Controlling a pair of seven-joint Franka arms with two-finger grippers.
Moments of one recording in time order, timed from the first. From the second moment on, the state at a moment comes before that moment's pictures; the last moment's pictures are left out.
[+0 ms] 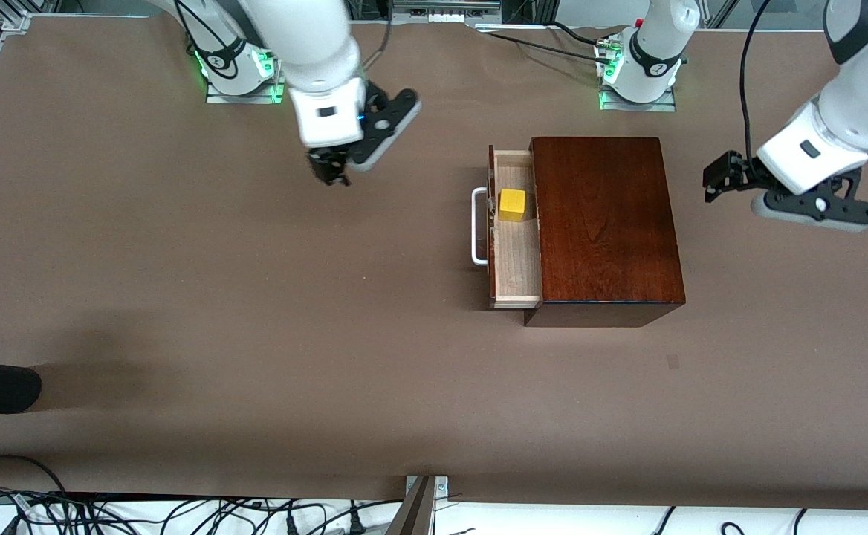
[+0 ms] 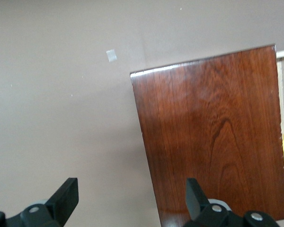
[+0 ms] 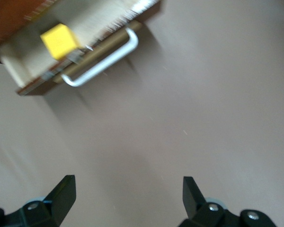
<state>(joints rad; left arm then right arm) -0.10 -0.03 -0.03 -1.73 0.03 1.65 0.04 0.48 0.28 0.31 -1.46 -0.02 1.79 -0.23</state>
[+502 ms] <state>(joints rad) -0.08 0.01 -0.02 -1.67 0.03 1.64 0.02 0.74 0.64 0.31 -1.18 -0.17 1.90 -0.34</state>
